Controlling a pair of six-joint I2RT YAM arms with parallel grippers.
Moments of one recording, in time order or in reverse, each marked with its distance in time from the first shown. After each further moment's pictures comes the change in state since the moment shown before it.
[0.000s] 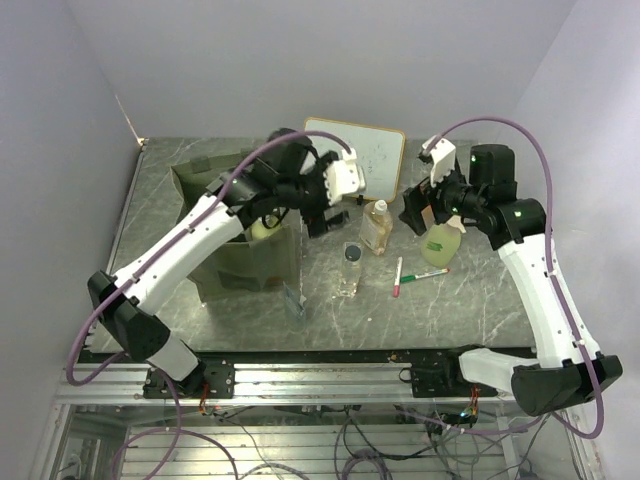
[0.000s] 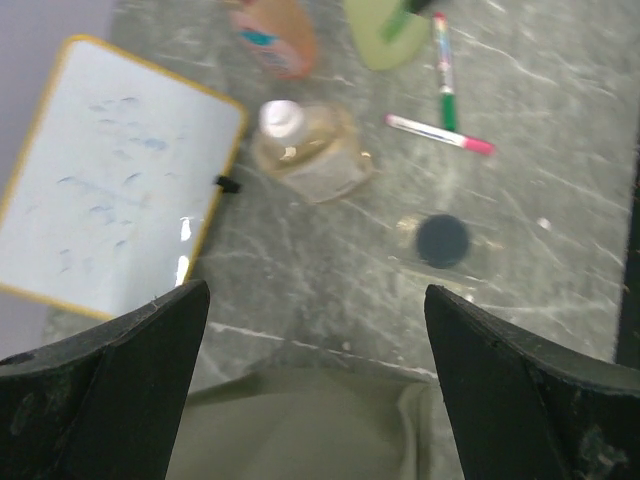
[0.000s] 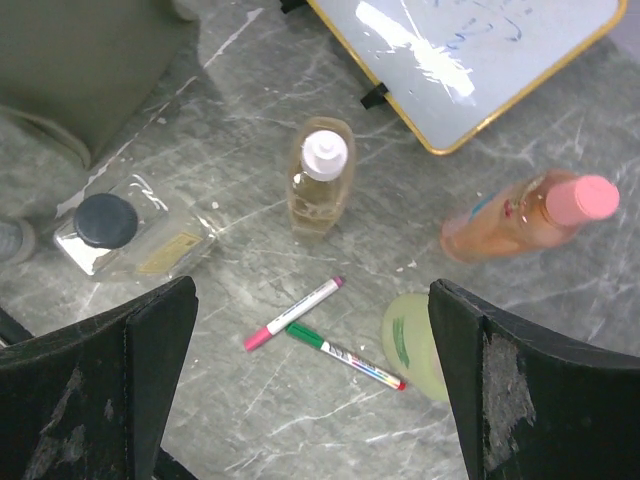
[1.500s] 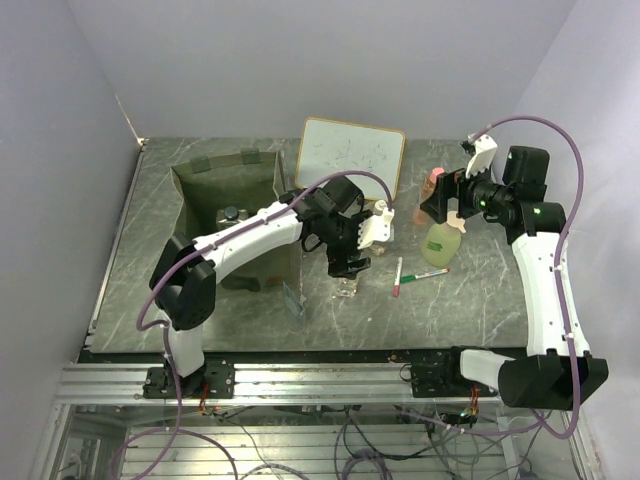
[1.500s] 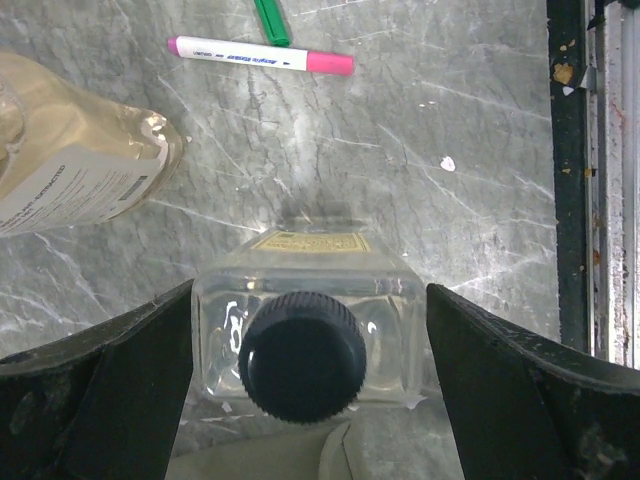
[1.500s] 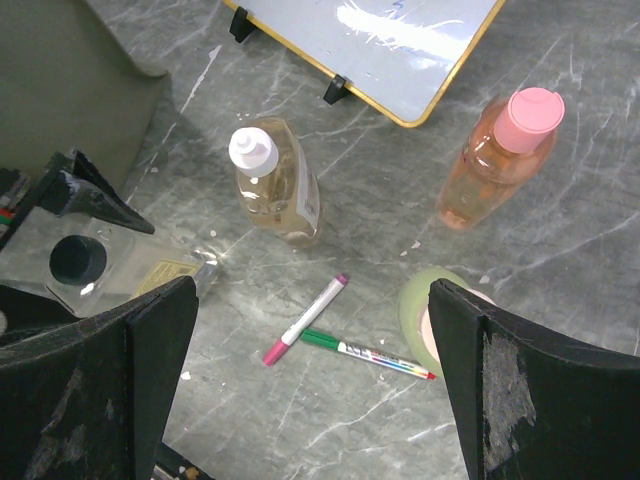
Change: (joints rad) left arm -0.144 0.300 -0.100 -0.049 0.118 0.118; right arm -0.311 0.018 -0.057 0.069 -0.204 0.151
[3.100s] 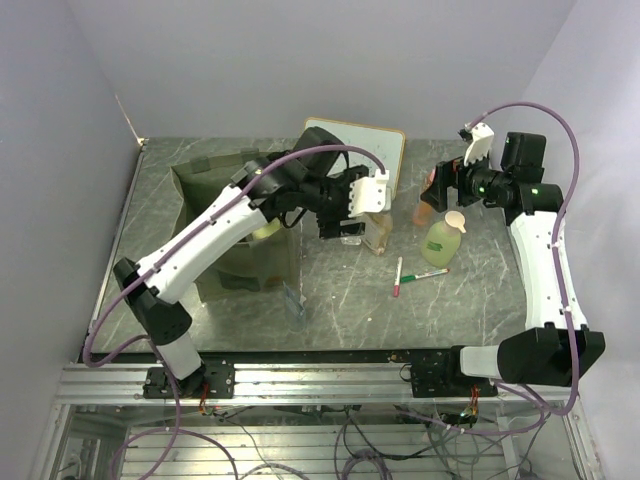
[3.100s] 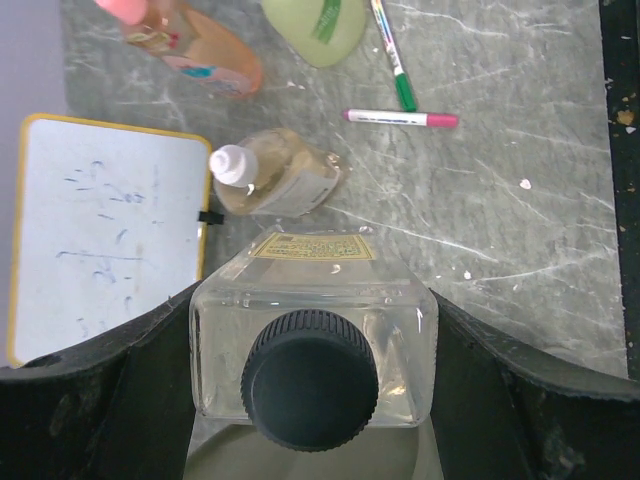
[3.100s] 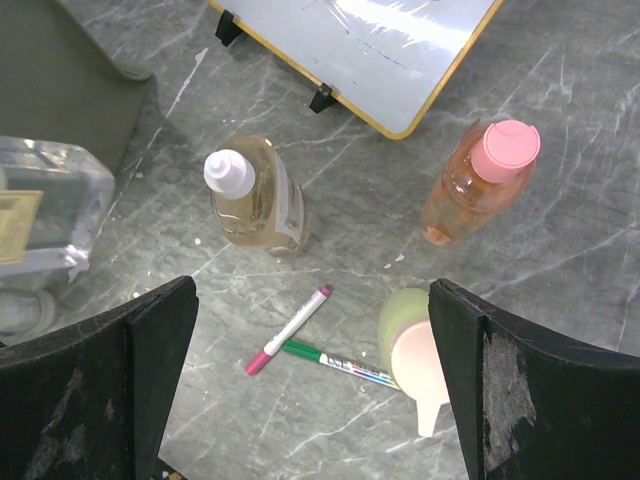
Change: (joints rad) left arm -0.003 -0.134 0.335 -0.204 -0.129 0.089; right arm -0.008 0.115 0.099 -0.020 -0.007 -0.036
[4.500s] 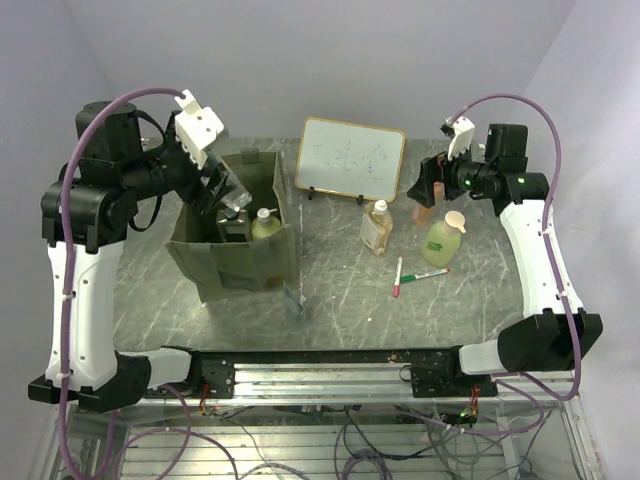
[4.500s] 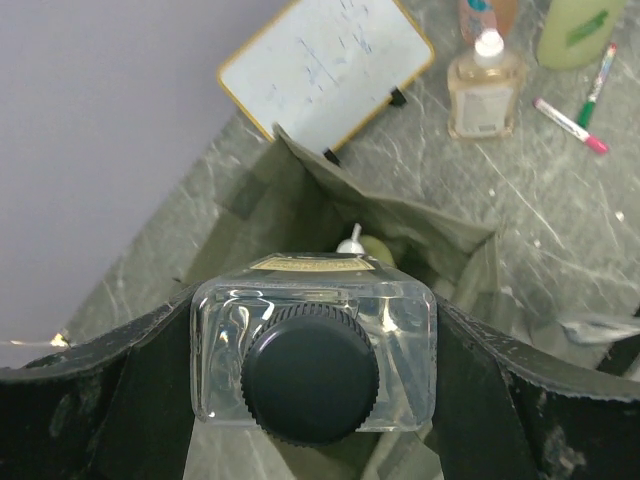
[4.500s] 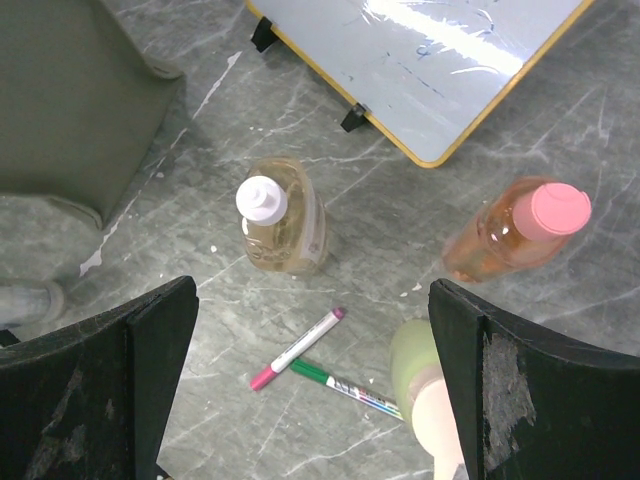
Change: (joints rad) left arm 0.681 -0.444 0.067 -0.187 0.145 -0.234; right arm 0.080 0.076 0.062 0.004 -0.006 -0.019
